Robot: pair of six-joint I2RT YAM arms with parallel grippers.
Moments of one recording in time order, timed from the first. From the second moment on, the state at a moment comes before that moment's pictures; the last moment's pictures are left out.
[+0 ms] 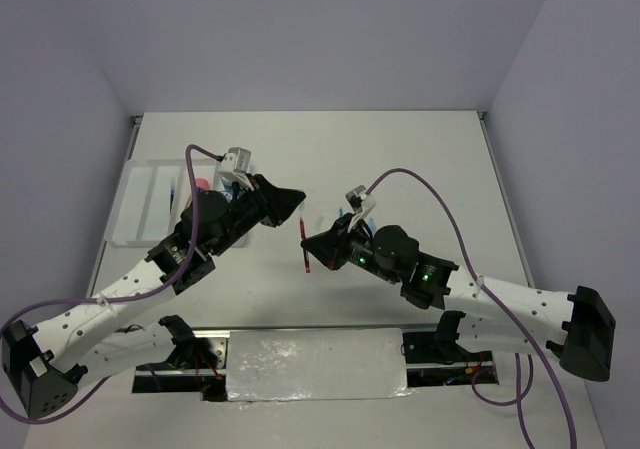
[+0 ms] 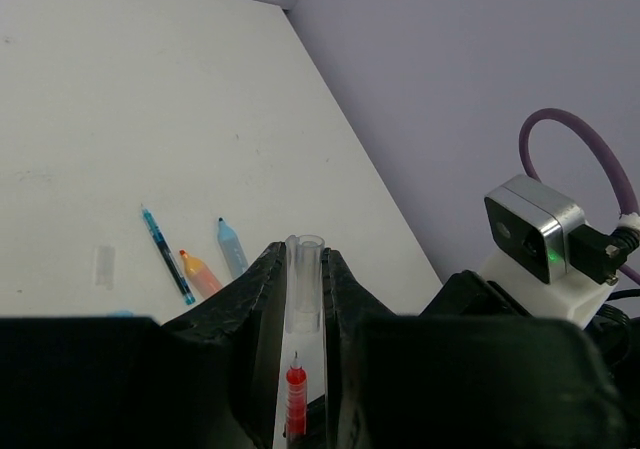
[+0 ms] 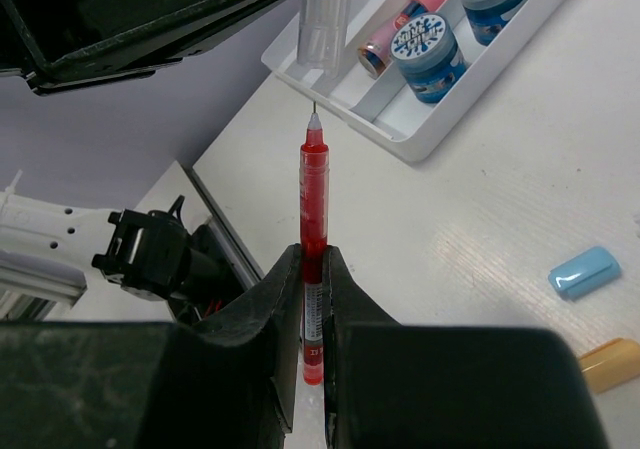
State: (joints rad) left arm -0.77 0.94 0.81 0.09 -0.08 -0.69; right arm 1.07 0.96 0.61 0.25 0.12 0.59
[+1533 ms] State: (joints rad) left arm -0.77 0.88 0.72 0.20 -0.06 -0.71; right arm 1.07 1.00 0.73 0.19 0.20 0.56
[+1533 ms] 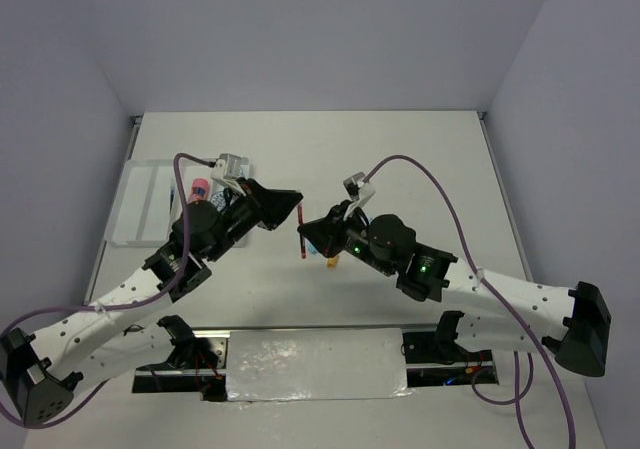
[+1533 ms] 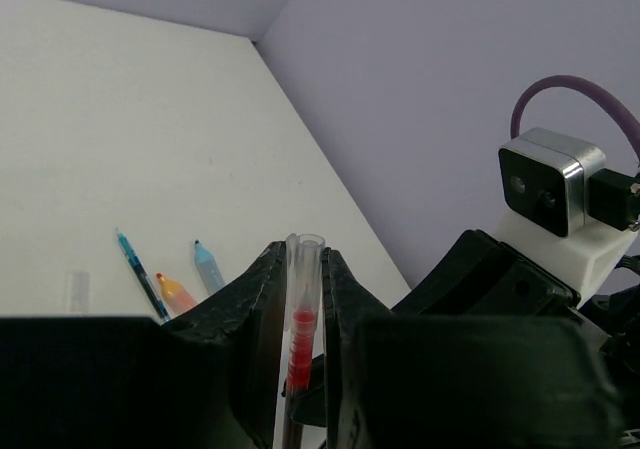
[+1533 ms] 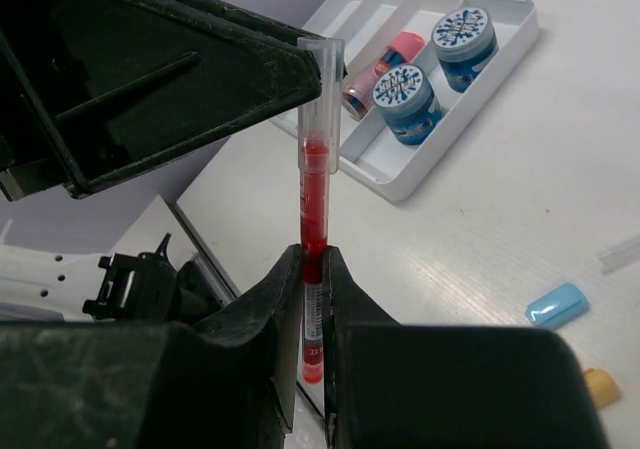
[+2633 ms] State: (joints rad) left arm -0.77 0.75 0.75 0.17 0.14 -0.37; right arm 1.07 0.97 0.85 0.22 0.03 0.27
